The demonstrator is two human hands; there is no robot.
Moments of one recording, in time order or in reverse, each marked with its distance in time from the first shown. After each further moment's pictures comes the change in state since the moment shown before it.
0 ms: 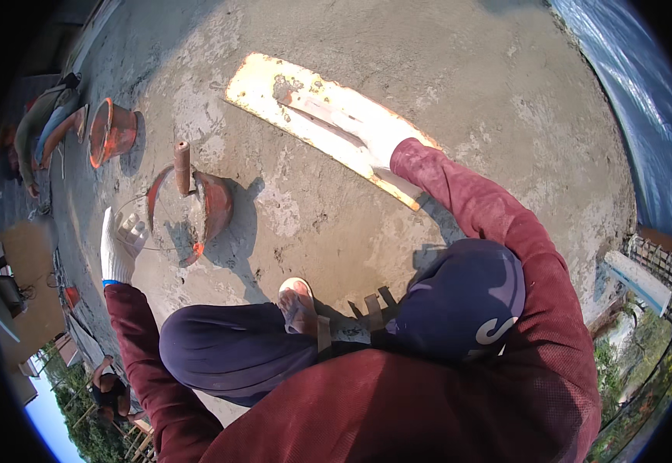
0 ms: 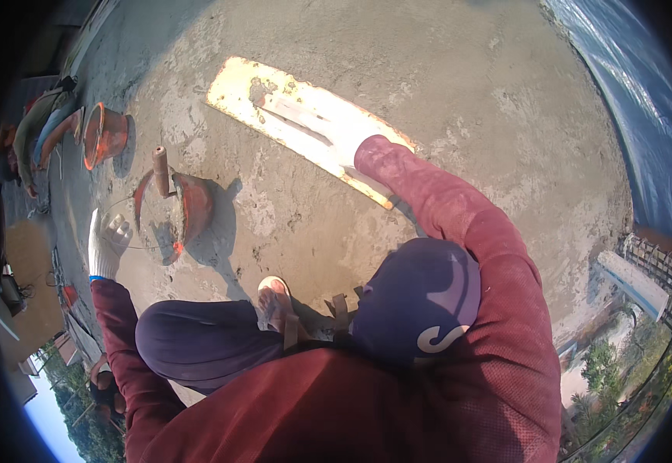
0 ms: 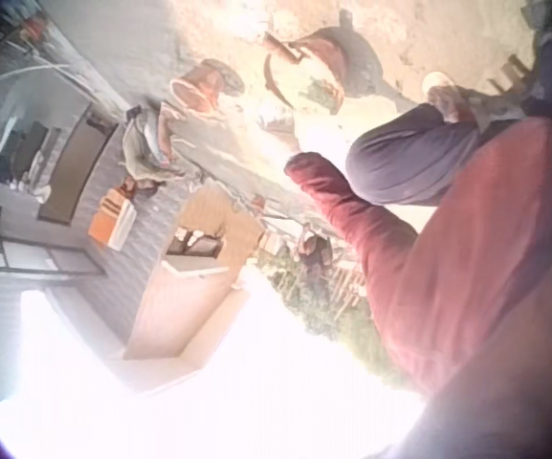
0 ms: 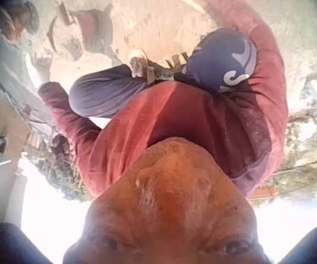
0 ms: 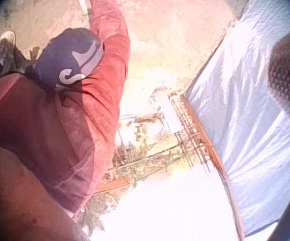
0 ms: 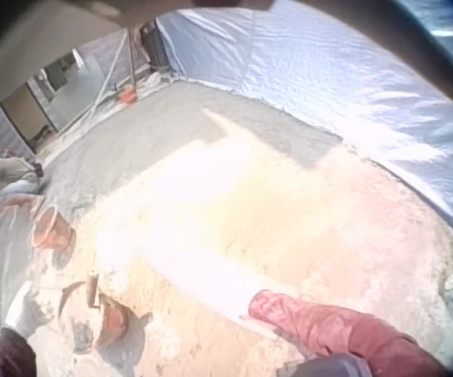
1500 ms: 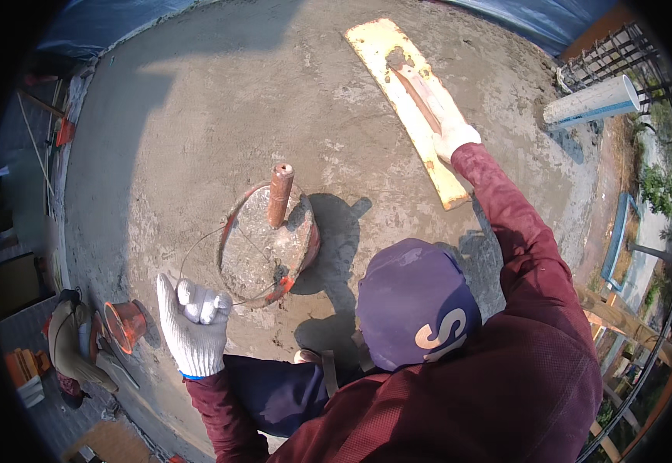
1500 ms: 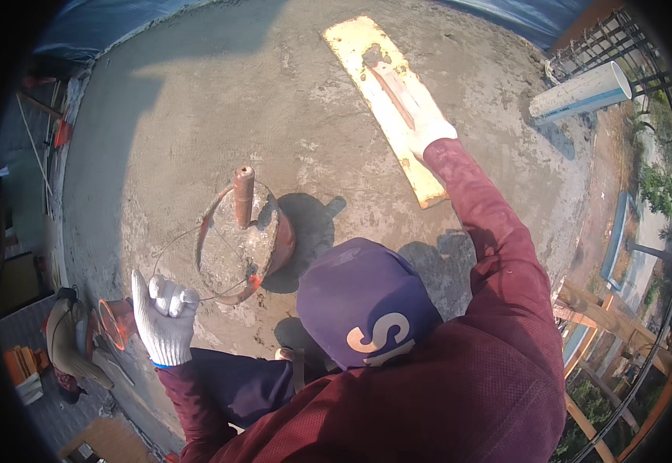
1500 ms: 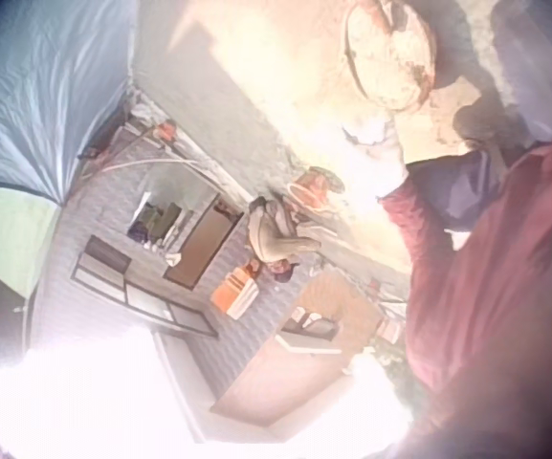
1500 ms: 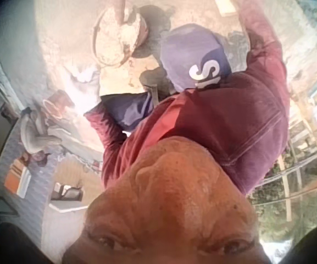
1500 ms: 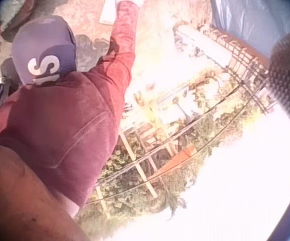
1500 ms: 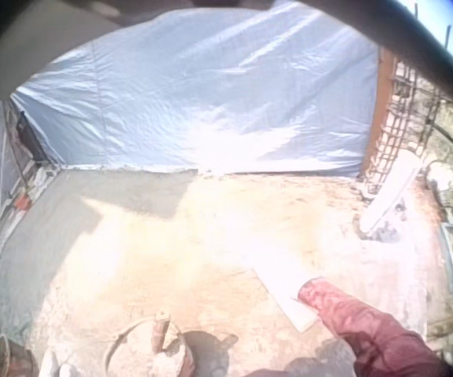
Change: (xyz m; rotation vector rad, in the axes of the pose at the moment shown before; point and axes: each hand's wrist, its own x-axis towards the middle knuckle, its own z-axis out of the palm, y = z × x) left_hand -0.252 0.016 0.341 -0.388 -0.803 -0.160; right_hand -0.358 0.118 -0.135 -0.148 0.401 1.248
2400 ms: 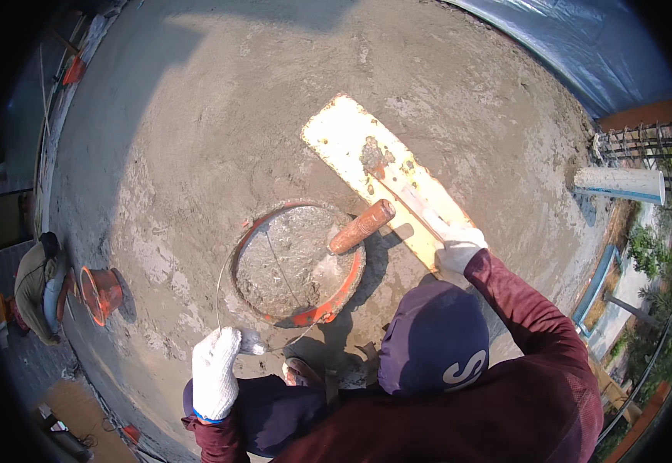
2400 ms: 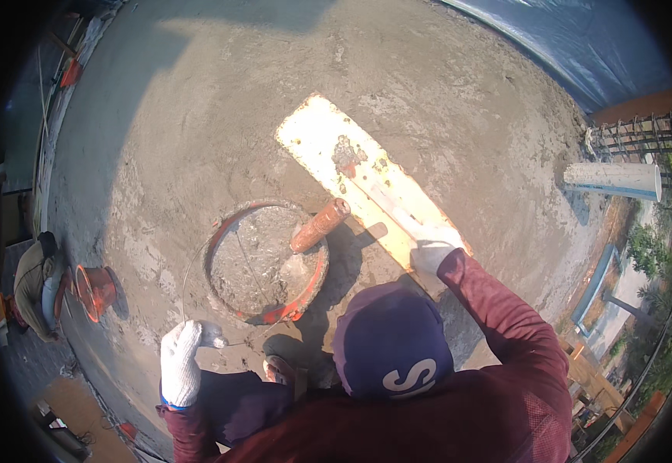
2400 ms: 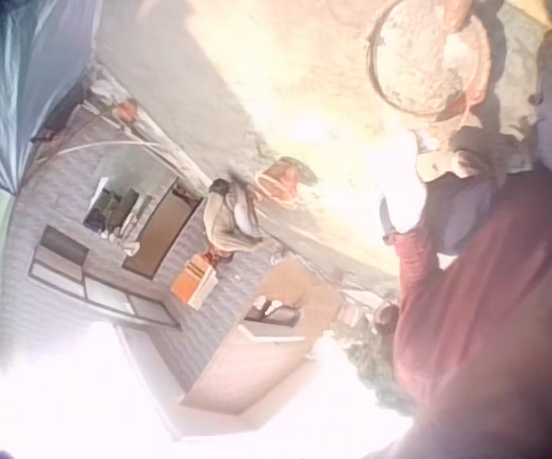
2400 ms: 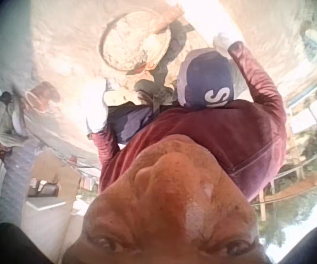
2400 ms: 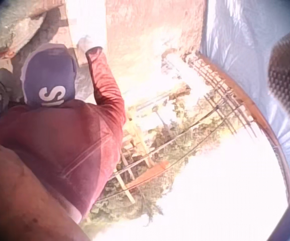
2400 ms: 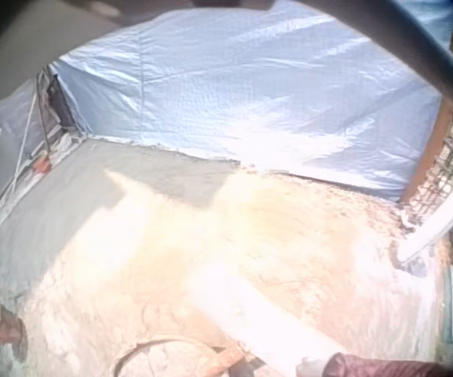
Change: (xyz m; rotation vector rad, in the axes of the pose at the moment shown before) left_hand -0.023 0.002 -0.050 1.088 -0.046 0.025; right_hand -0.093 -0.072 0.037 -0.224 -0.374 -0.402
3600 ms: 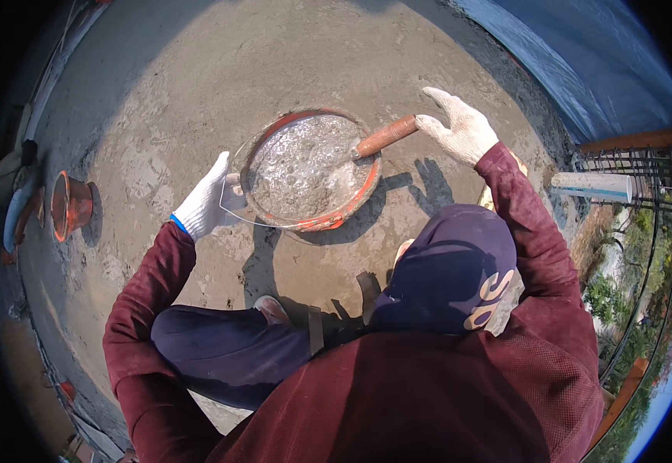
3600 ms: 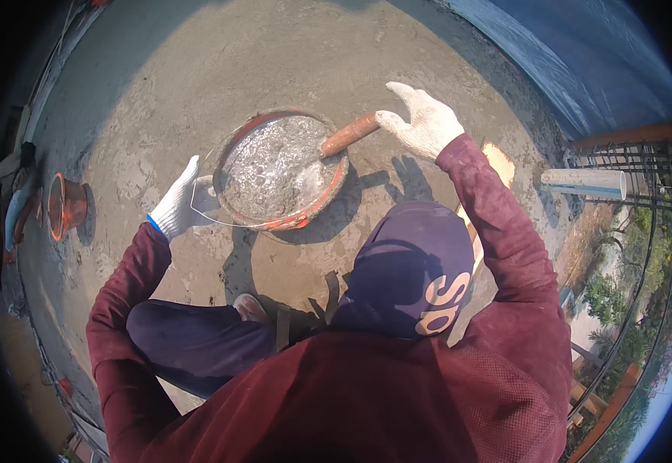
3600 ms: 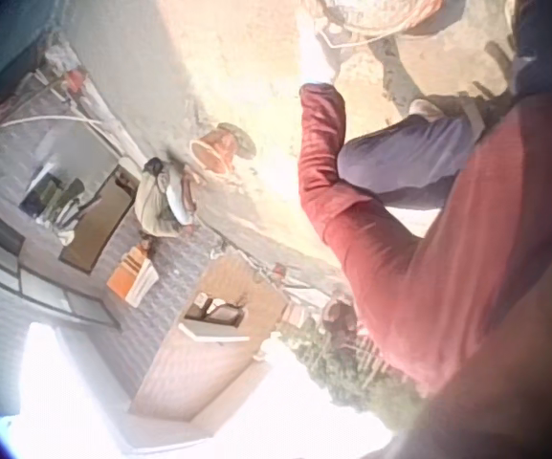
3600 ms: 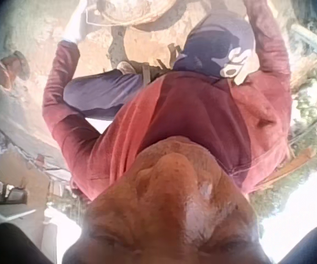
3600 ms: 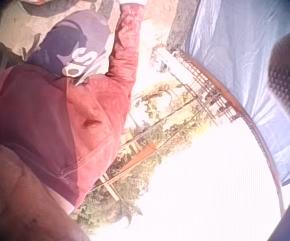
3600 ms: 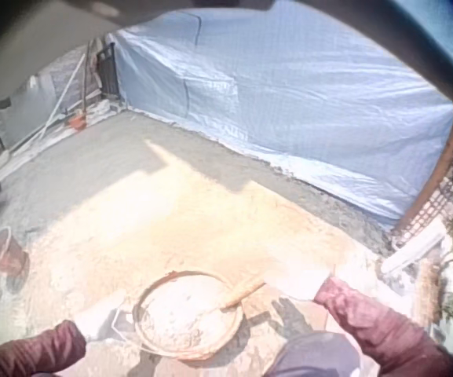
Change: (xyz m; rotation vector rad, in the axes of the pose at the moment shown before) left_hand 0.118 -0.132 -0.058 -0.361 -0.342 -0.357; right_hand 0.017 -0.087 -0.131 0.080 0.398 -0.220
